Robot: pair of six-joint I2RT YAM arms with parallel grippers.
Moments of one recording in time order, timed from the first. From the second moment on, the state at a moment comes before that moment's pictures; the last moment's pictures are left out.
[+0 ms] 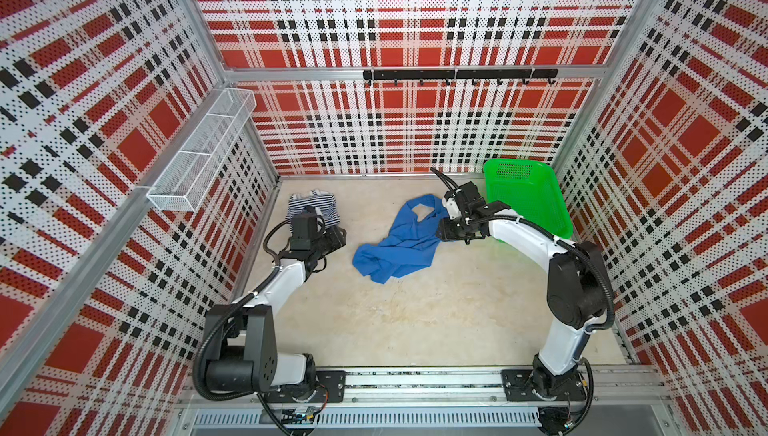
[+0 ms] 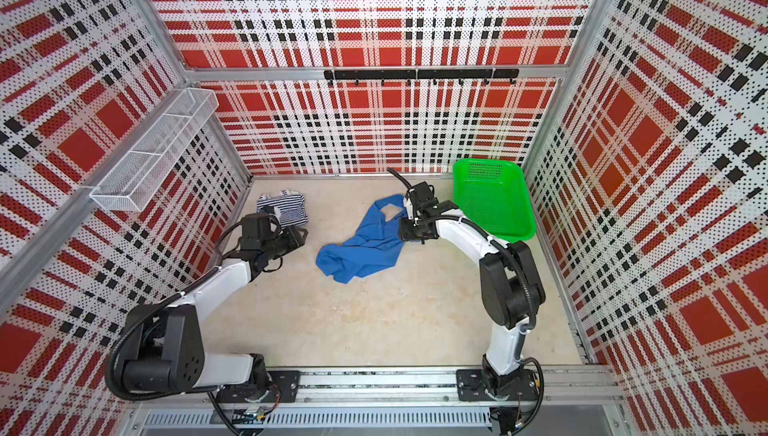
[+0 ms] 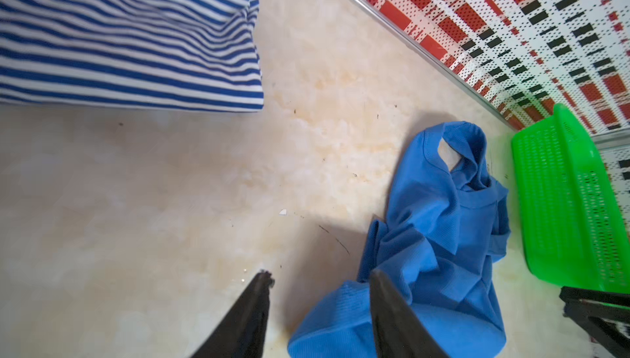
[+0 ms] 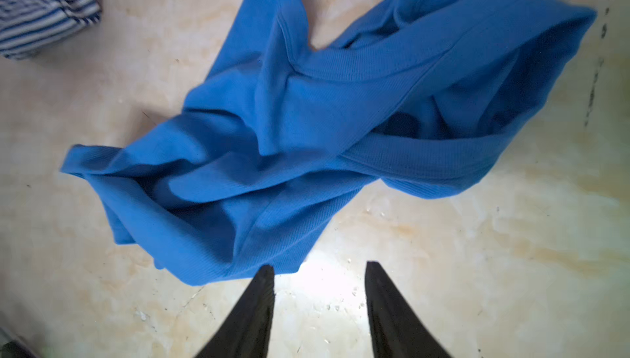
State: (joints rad) left arm -0.09 1.34 0.78 -0.10 0.18 -0.51; right arm 0.48 1.83 1.41 -0.62 -0.18 0.31
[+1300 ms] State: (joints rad) left arm -0.66 1.76 1.00 -0.36 -0.22 -0.55; right arm 0.61 1.73 1.15 -0.40 -0.22 0.54
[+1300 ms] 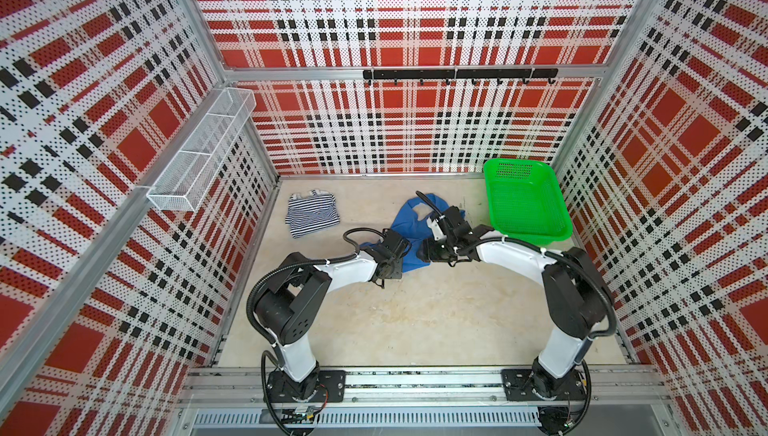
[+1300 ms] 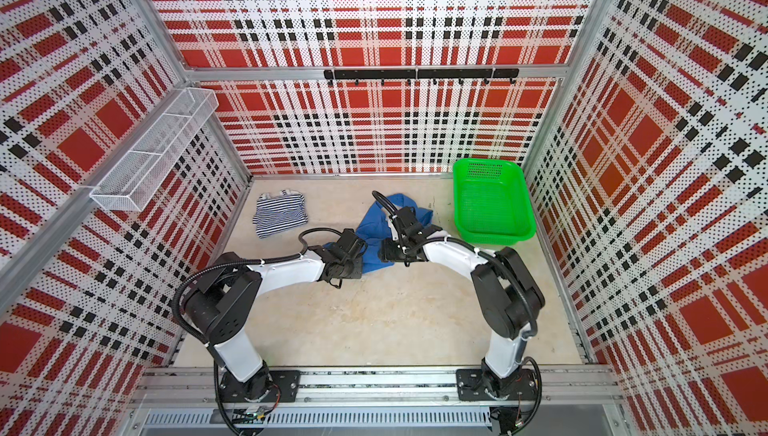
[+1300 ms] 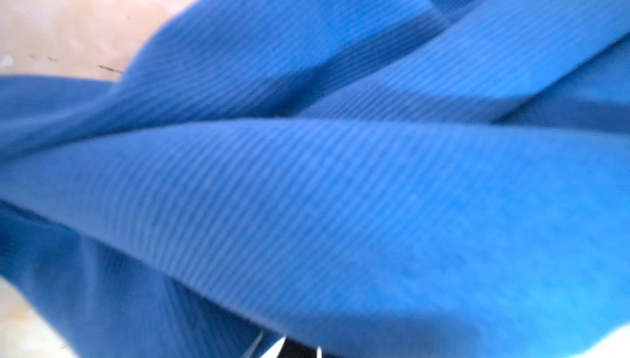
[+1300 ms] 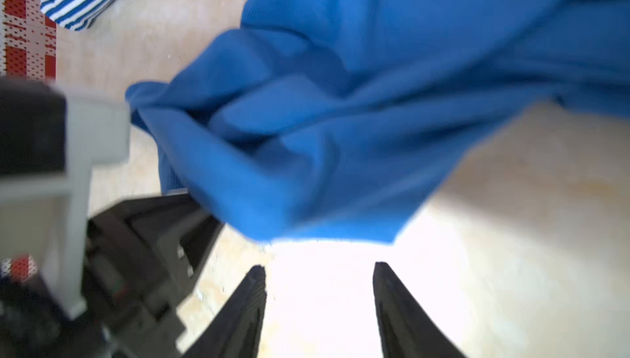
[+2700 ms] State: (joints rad) left arm -0.43 1.32 0.80 -0.12 0.50 -0.59; right arm 0.56 1.57 0.97 -0.42 -0.26 0.58
